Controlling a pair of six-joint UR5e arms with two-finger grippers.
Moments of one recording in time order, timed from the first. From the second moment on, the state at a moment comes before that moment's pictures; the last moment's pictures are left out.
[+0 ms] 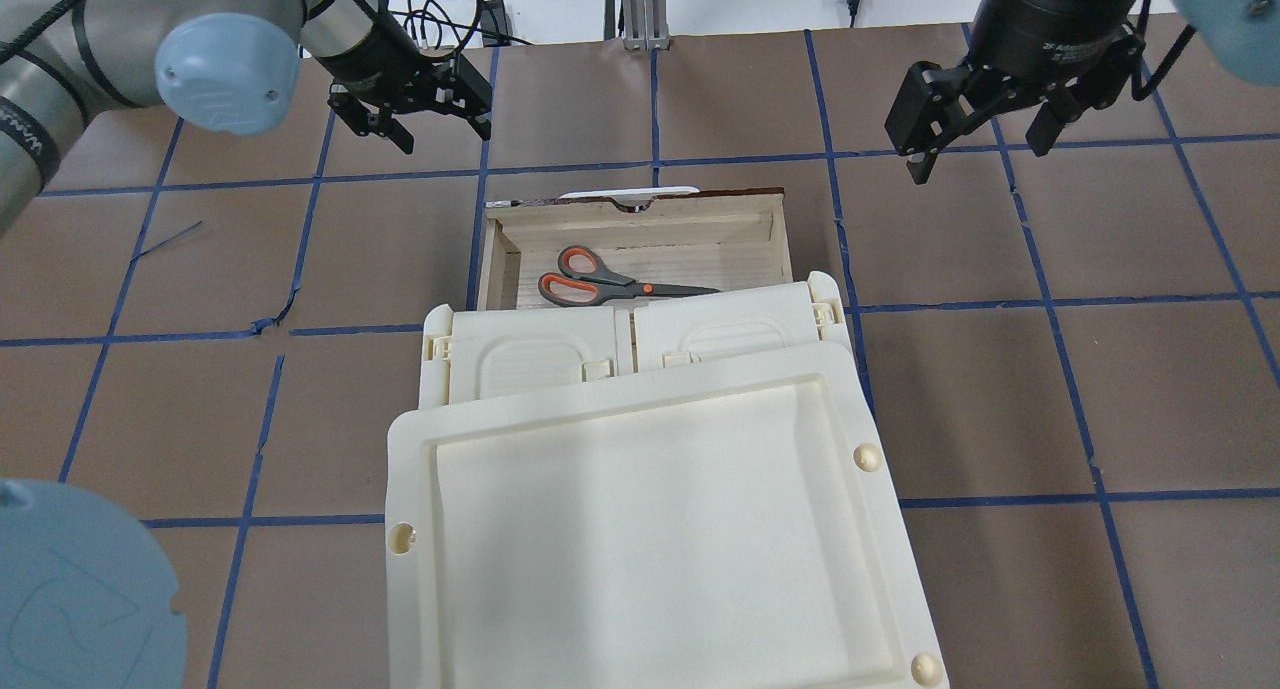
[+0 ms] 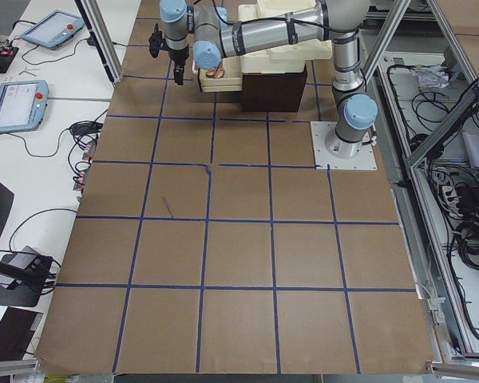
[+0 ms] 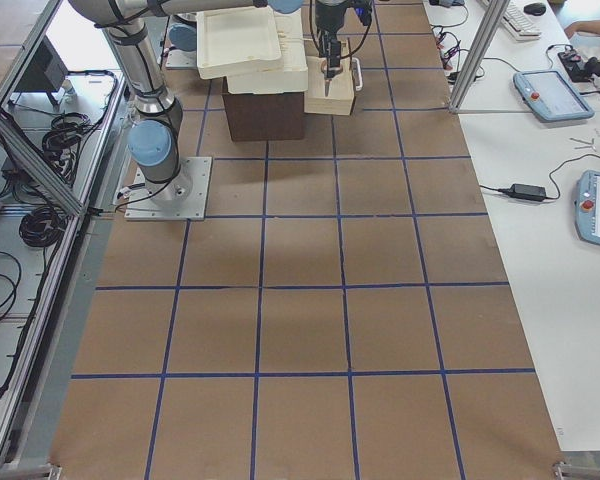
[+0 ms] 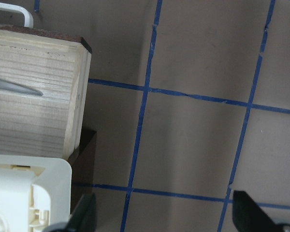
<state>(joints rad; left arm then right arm) -1.54 -1.98 -1.43 -1.23 1.35 0.06 1.58 -1.56 1.47 -1.46 -1.62 -0.14</state>
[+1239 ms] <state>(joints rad) -1.54 -2.03 -1.47 -1.34 1.35 0.03 1.58 -1.57 1.51 -1.48 -1.60 -0.09</state>
